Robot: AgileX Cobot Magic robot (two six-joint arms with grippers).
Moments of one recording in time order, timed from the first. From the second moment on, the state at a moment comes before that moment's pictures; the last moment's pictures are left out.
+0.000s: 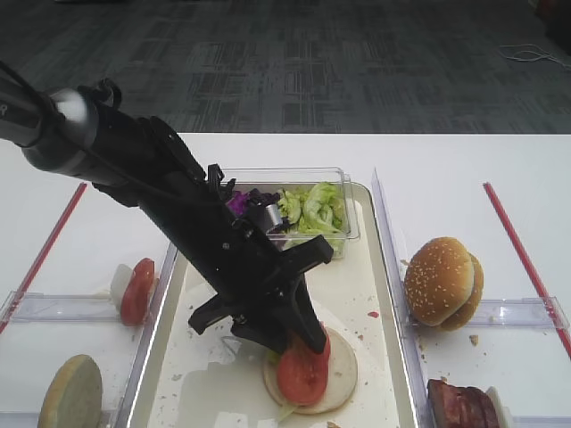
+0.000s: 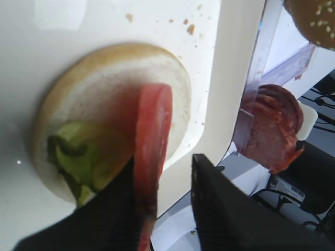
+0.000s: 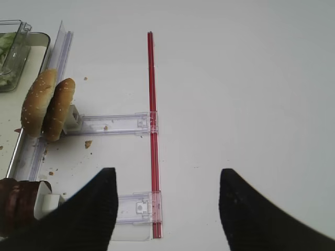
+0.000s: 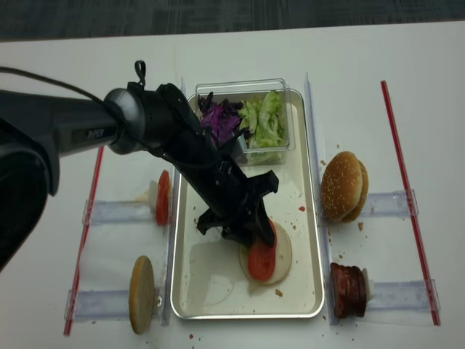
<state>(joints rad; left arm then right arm) -0.51 2.02 -1.19 -0.96 1.08 0.23 -0.04 -0.02 -0.47 -0.01 1.14 0.02</state>
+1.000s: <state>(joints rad) -0.51 2.02 -1.21 -0.88 1.12 0.18 -0.04 -0.02 -0.47 -0.01 1.14 0.02</state>
